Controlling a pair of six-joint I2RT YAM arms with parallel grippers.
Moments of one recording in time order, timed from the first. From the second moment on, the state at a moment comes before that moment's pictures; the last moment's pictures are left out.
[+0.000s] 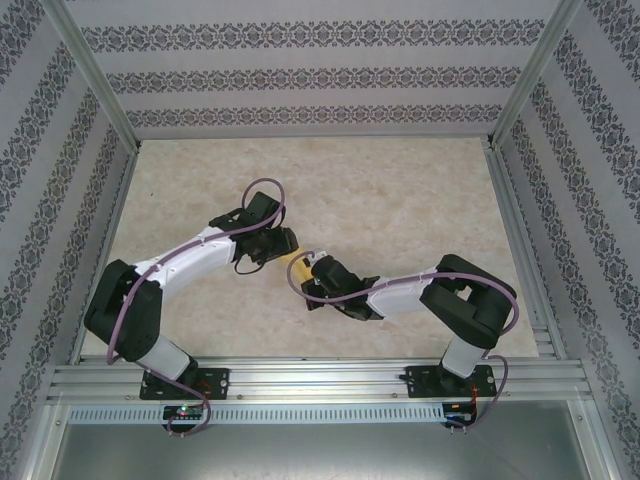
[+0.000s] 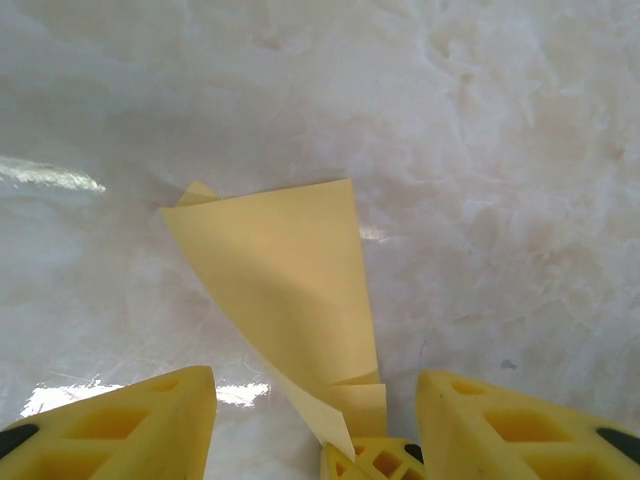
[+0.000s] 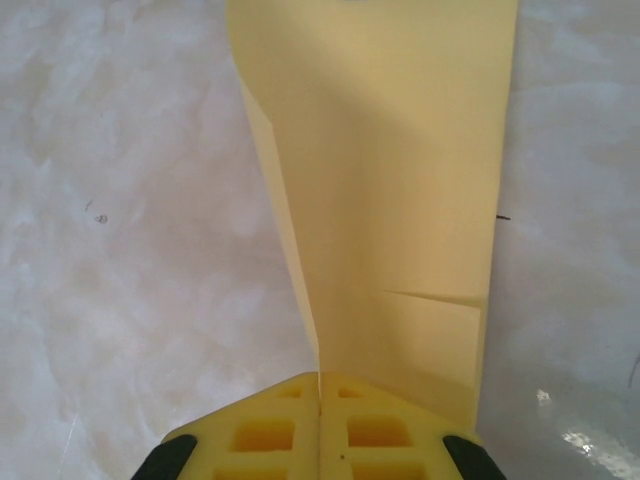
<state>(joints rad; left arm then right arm) -0.56 1.54 1.05 -0.56 0.09 -0.88 0.96 1.72 0.67 0.28 0.03 0.49</state>
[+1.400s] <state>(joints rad) -0.55 1.24 0.88 -0.56 -0.06 -0.89 0.89 1.79 0.64 0.46 -0.19 0.69</state>
